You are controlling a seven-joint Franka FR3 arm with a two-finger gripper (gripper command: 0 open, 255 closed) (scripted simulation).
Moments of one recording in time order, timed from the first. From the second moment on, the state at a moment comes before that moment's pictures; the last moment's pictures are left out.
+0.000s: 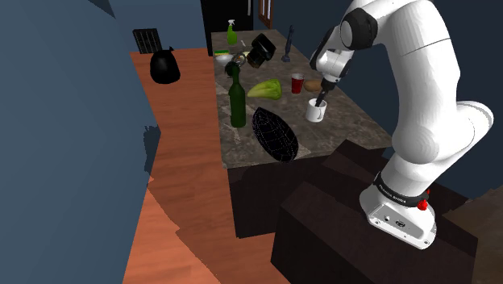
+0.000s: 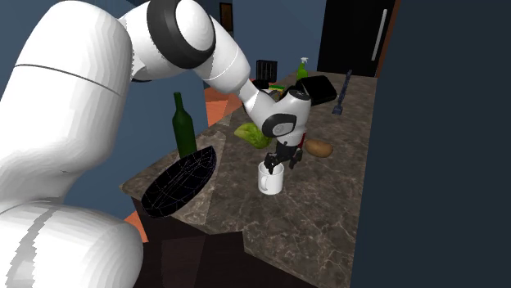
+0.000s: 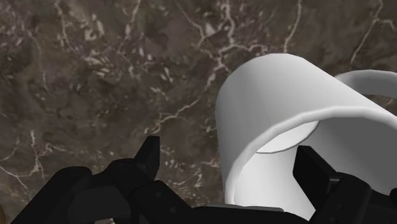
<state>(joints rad) -0.32 0.76 -0.46 -1.78 0.77 2.43 -1.51</state>
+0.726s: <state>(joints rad) -0.32 0.76 -0.46 -1.77 0.77 2.43 -1.51</state>
